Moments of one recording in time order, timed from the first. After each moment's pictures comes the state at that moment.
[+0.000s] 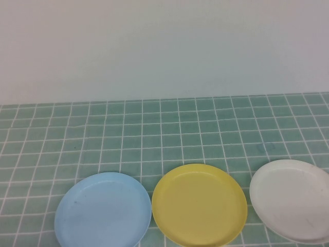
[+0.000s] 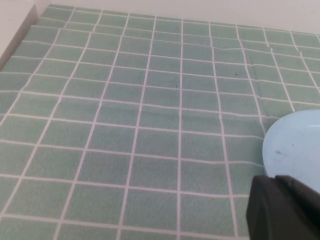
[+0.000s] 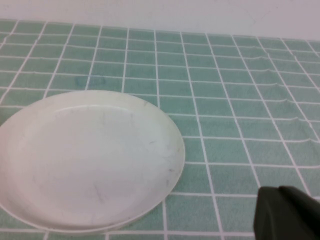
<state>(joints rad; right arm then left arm) 0.05 -0.01 0.02 -0.19 0.42 0.11 -0.06 0.01 0.03 0.20 0.37 -0.19</state>
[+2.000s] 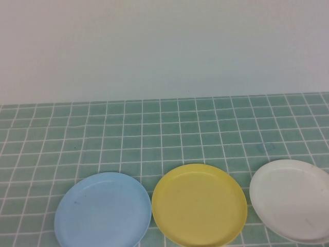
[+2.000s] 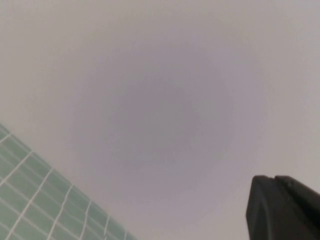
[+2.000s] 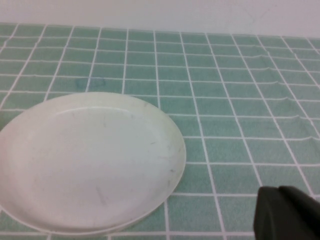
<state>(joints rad) 0.05 -0.01 0.02 -0.19 0.42 0.12 -0.06 0.01 0.00 -0.22 -0.16 -0.52</state>
